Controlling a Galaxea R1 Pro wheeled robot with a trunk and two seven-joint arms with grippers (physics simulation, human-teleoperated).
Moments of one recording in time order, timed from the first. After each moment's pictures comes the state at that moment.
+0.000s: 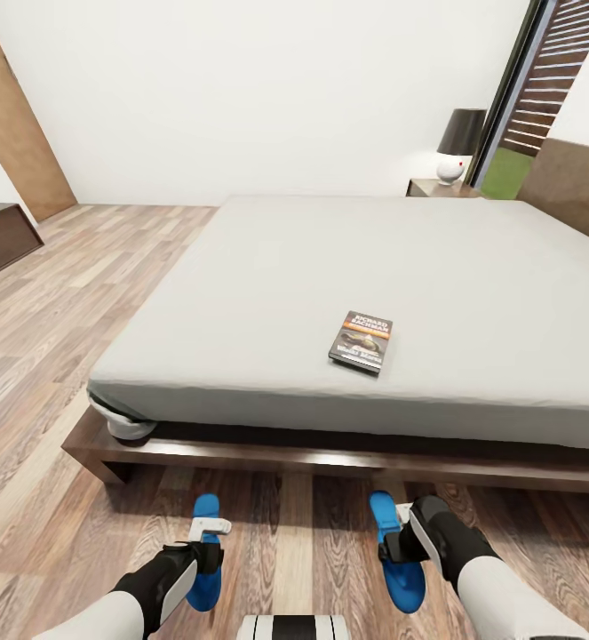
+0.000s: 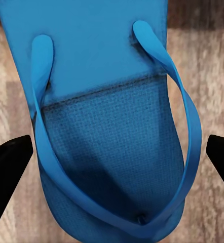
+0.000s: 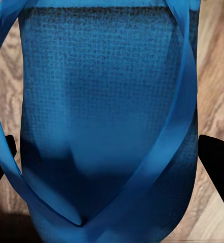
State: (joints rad) left arm -0.62 -0.03 -0.21 -0.25 0.16 0.22 0.09; right arm -0.66 -0.02 -0.01 -0.47 0.15 0.84 0.15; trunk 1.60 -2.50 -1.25
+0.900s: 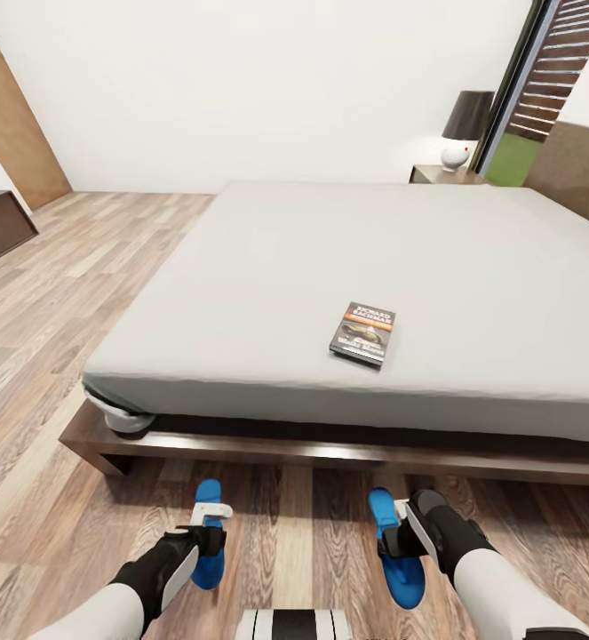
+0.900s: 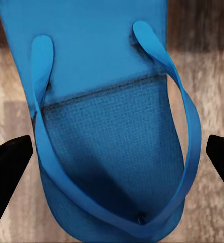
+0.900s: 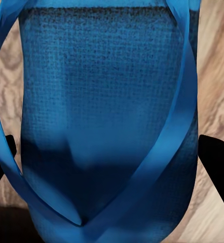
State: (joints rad) left arm -0.62 -0.03 -0.21 -0.33 0.16 0.24 0.09; right arm -0.68 -0.01 0.01 -0.47 0.15 0.87 0.14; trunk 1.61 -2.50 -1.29
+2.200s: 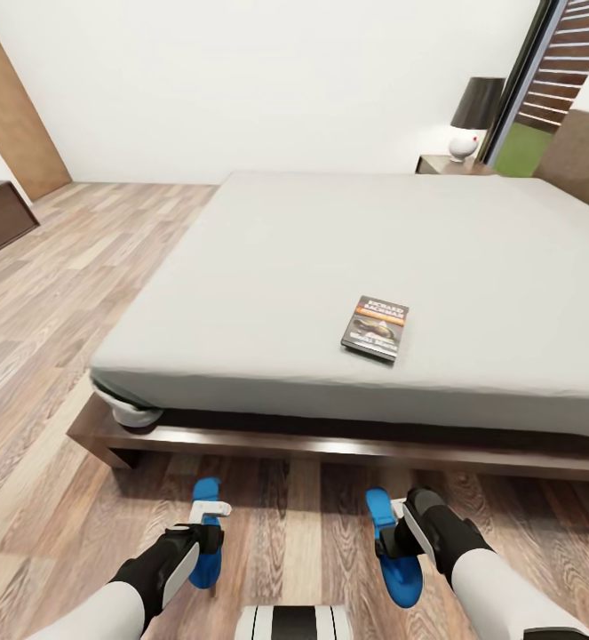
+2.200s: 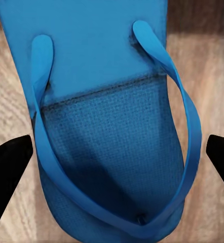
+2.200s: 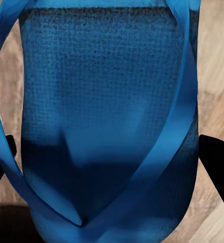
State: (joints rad) left arm -0.62 -0.03 -0.20 -0.35 0.16 0.27 0.13; right arm -0.68 -0.01 0.03 -0.47 0.14 0.87 0.14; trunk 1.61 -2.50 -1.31
